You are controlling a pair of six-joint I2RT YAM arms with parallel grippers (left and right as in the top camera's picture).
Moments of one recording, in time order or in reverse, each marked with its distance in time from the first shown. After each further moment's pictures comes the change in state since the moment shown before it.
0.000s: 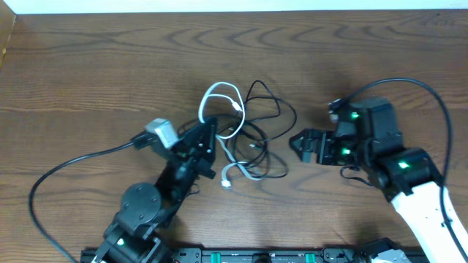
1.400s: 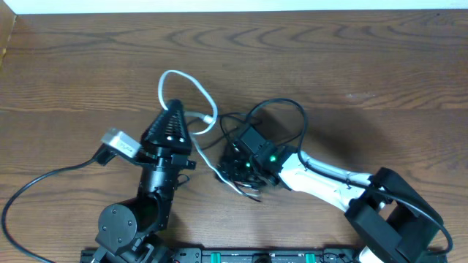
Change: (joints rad) left arm 0.008 -0.018 0.000 0.284 -0.253 0.080; right arm 0.514 0.664 0.003 0.473 0.081 0.454
